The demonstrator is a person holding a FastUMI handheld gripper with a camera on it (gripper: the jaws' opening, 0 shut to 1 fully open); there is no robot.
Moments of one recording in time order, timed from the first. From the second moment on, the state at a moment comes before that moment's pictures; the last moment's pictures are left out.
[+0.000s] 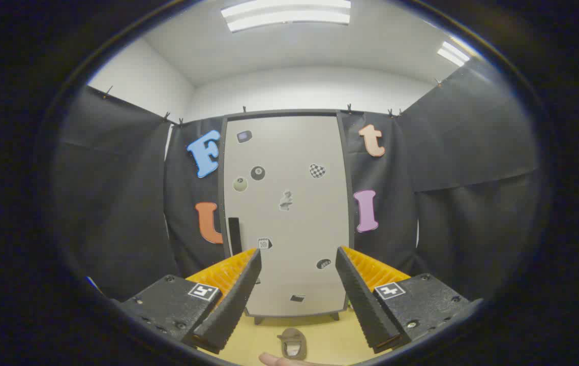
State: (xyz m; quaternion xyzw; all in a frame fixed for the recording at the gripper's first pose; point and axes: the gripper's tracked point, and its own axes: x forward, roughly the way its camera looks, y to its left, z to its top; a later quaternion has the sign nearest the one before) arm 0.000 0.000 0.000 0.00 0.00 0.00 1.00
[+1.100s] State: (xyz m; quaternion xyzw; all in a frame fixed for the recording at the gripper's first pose) arm 0.047 0.027 -0.009 -0.03 0.00 0.02 1.00
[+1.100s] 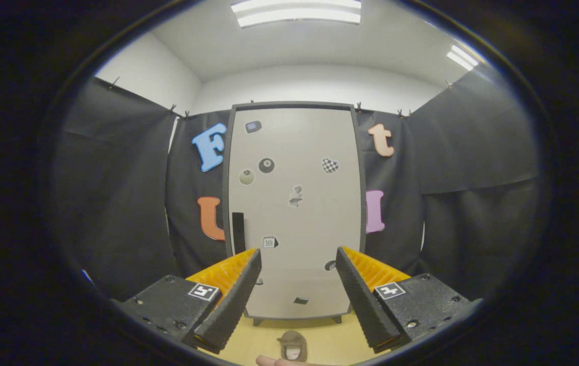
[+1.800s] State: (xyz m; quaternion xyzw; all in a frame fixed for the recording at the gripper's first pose) arm 0.173 0.132 -0.015 -0.08 -0.01 0.09 0.99
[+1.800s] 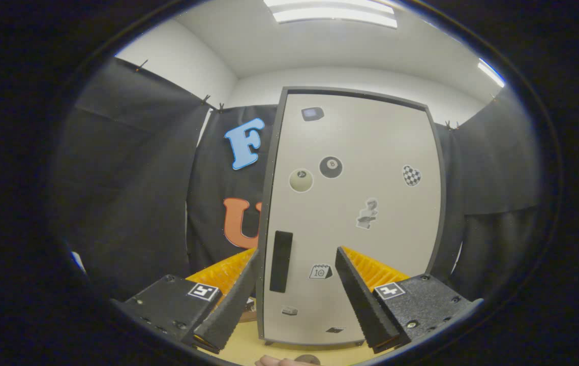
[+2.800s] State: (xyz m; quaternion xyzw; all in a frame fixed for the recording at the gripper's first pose) arm 0.270 0.153 -0.095 -0.04 0.12 0.10 0.99
